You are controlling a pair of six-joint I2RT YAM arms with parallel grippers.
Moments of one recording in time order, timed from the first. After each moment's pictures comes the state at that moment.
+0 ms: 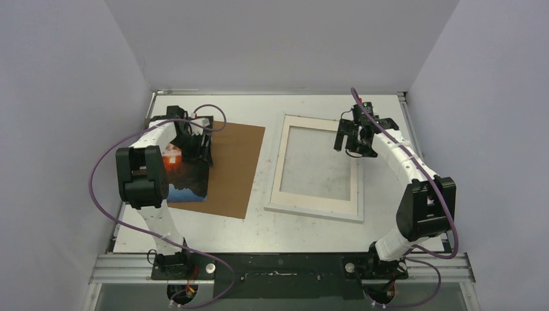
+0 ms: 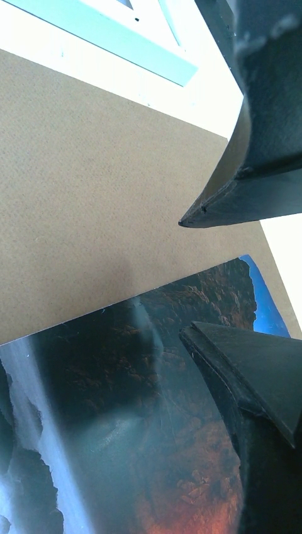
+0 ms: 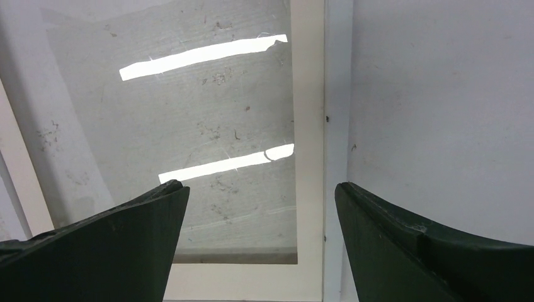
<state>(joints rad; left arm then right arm) 0.06 1.93 1.42 -0.89 0.40 0.17 0.18 1.58 1.30 -0.78 0.14 0.36</state>
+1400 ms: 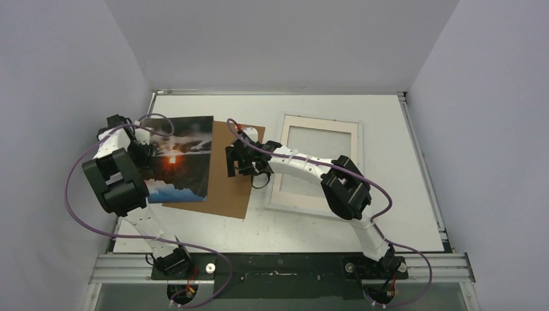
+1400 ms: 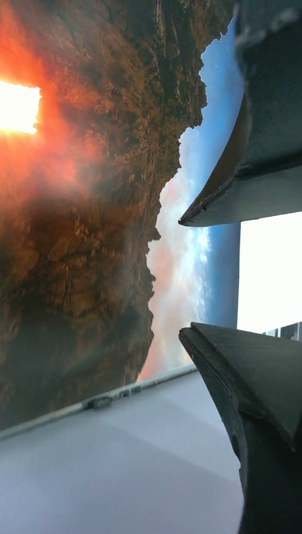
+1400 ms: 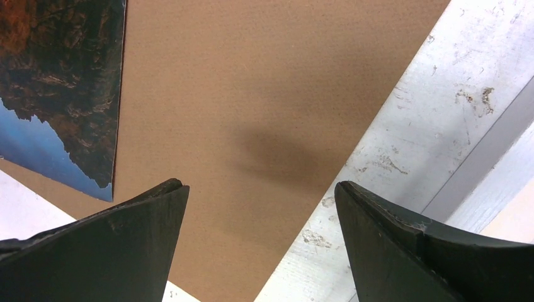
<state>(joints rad) 0.47 1.93 1.48 -0.90 0.03 0.46 0.94 2.16 1.75 -0.52 0.14 0.66</state>
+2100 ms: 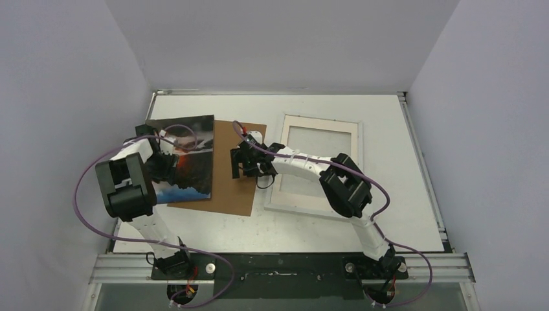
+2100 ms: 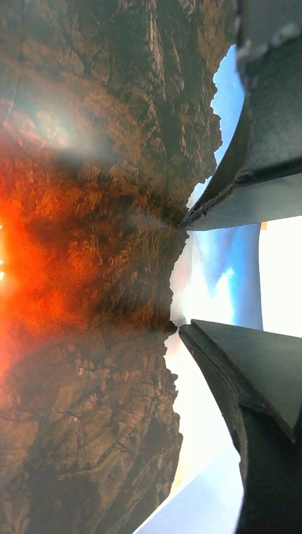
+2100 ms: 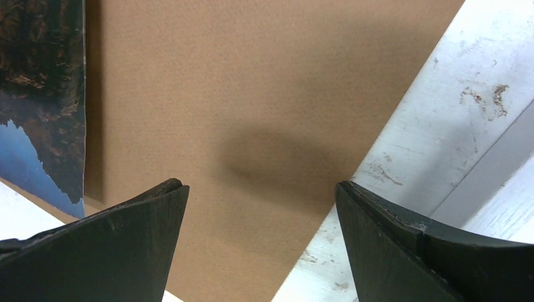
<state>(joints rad) 0.32 1.84 1.18 -0.72 0.02 0.43 0.91 2.17 1.68 -0.44 0.08 0.67</state>
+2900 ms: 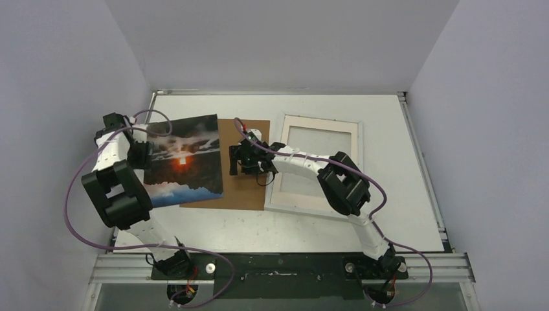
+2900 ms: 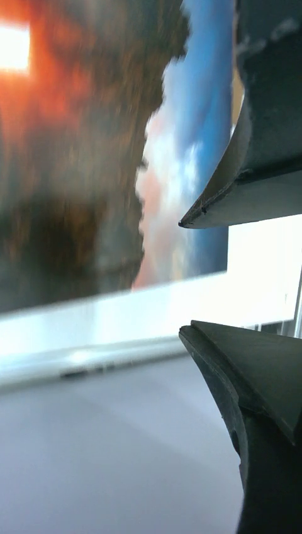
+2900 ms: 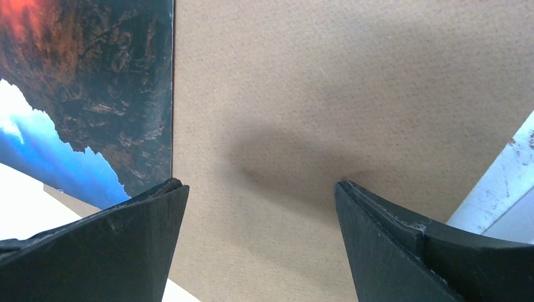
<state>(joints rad) 0.43 1.76 1.37 -0.87 0.02 0.42 0.88 2.20 1.67 -0.36 0.00 0.68</state>
